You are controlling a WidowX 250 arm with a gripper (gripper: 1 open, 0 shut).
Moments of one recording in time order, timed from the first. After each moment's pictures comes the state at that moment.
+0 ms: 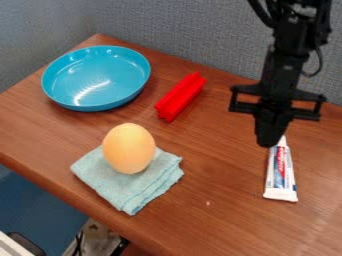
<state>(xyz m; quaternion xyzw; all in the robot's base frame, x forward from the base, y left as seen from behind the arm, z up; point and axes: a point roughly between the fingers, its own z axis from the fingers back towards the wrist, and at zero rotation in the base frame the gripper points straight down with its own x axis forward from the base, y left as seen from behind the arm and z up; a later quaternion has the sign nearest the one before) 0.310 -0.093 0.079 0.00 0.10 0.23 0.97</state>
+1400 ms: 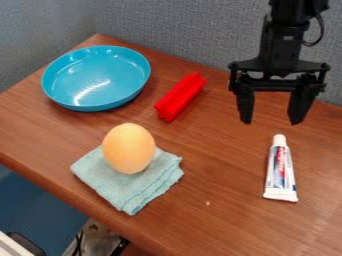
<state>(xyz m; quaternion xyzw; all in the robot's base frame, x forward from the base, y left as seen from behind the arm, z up) 0.310 -0.098 0.101 -0.01 0.07 0.25 0.96</state>
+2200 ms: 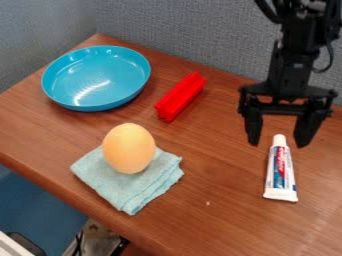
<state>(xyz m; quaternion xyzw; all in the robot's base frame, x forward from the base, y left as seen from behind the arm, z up) 0.306 -0.112 0.070 0.01 0.08 0.26 0.96</state>
